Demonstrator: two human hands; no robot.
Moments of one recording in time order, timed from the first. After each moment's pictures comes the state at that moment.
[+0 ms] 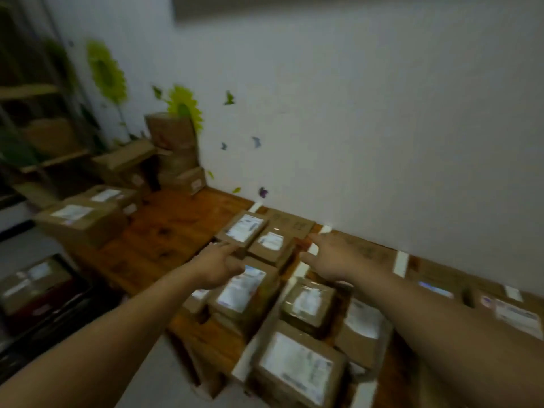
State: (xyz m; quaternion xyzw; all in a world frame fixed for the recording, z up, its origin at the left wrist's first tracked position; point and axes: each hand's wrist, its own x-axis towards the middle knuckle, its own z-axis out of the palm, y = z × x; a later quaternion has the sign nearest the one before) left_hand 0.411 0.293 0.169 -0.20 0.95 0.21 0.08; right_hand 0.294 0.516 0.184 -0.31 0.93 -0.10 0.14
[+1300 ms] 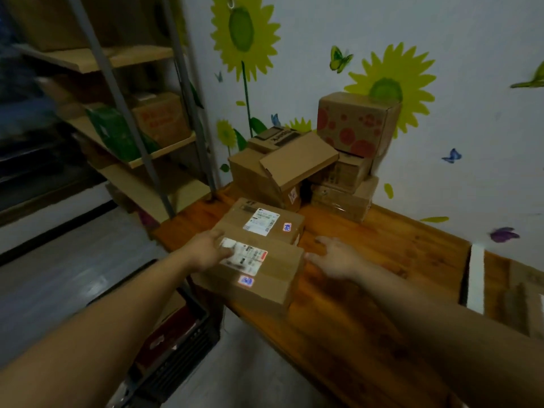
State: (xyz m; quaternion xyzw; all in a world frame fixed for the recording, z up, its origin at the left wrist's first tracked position) left_hand 0.441 -0.442 0.136 -0.34 0.89 0.30 0.06; right_hand 0.284 -0.229 0.113 -0.28 0.91 -0.16 0.25
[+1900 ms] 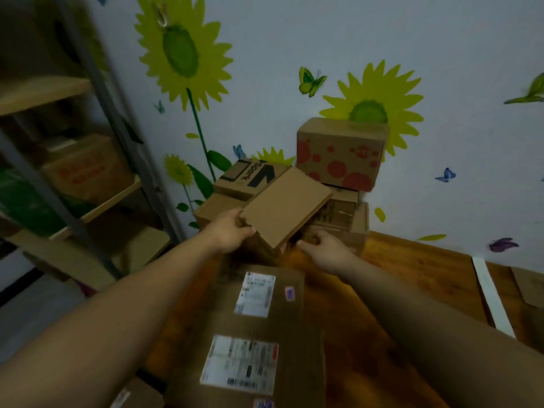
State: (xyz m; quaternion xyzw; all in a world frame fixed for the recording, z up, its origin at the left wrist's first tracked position) left_hand 0.227 -0.537 0.184 -0.22 0.90 0.37 0.01; right_hand 0.167 -0.344 0.140 -0.09 0.89 -0.39 0.23
